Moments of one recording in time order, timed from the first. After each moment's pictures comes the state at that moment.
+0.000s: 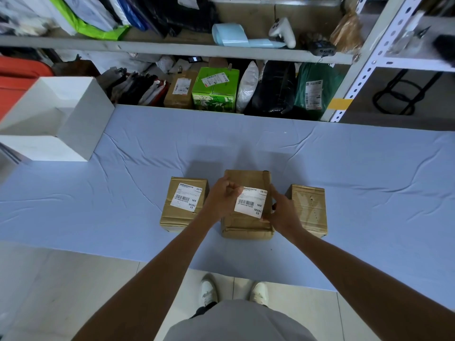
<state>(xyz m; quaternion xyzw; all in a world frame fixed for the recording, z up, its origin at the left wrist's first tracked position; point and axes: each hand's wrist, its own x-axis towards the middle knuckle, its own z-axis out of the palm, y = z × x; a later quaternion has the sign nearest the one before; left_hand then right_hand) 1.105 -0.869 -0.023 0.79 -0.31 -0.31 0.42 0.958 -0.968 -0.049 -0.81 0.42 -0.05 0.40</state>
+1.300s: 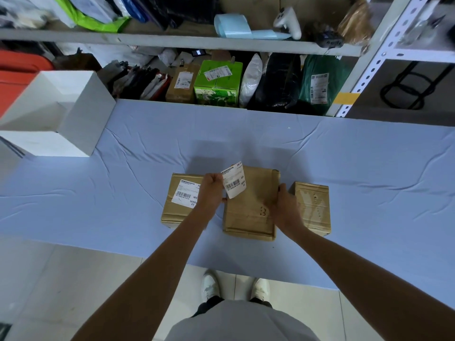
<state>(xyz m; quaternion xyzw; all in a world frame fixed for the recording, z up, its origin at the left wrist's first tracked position) 1.116 -0.871 -0.013 0.76 -0.07 -0.35 0.54 0.970 -0.967 -0.044 -0.77 0.52 -0.03 0.37</state>
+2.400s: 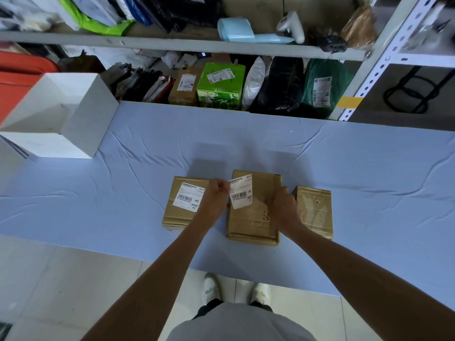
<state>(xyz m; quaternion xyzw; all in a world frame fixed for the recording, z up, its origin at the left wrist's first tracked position) 1.113 -0.862 -0.022 0.76 -0.14 -0.37 0.52 0.986 -0.970 -0.036 -0.77 0.56 0.01 0.31</state>
